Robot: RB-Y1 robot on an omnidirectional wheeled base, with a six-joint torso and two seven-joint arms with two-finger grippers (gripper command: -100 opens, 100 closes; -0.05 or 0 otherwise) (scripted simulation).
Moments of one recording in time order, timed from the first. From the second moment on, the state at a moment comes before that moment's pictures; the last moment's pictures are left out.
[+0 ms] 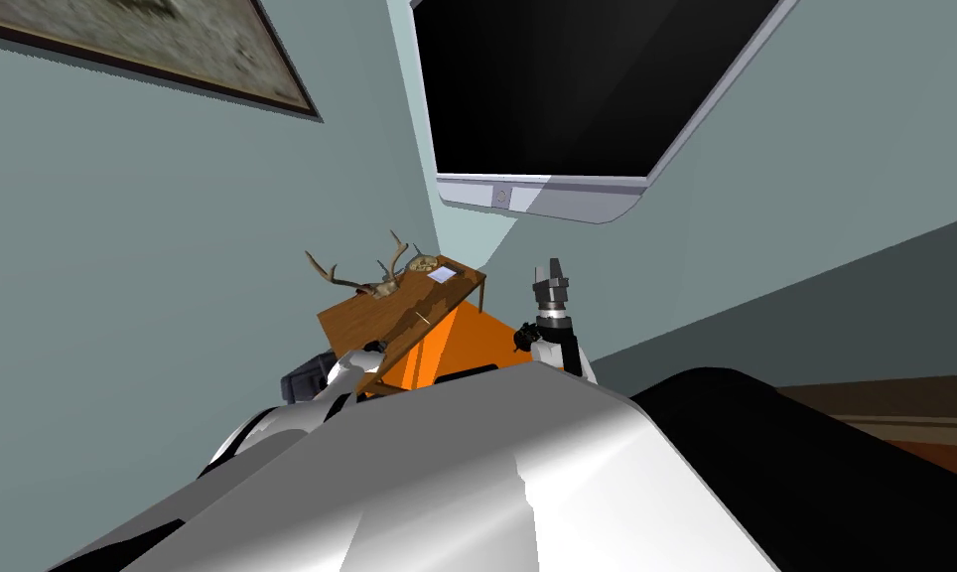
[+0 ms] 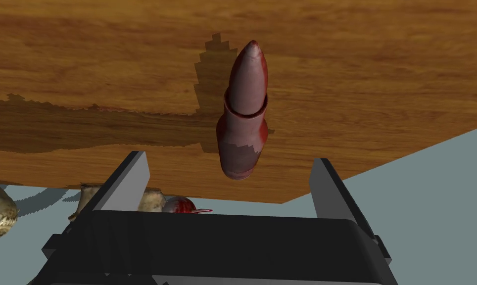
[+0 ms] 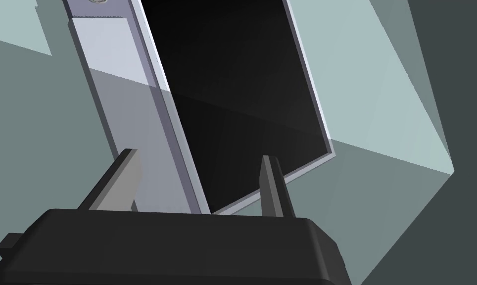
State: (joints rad) left arm -0.37 0.38 0.02 -0.47 -0.25 0.35 -0.52; right arm 0.53 -0.04 -0.03 -2.30 -0.03 -0.44 -0.03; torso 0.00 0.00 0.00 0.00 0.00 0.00
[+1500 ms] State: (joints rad) left arm -0.47 0.38 0.12 -0.21 -0.48 0.26 -0.29; right arm 0.53 -0.04 -0.03 -2.30 -0.03 -0.44 -0.03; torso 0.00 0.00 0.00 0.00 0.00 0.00
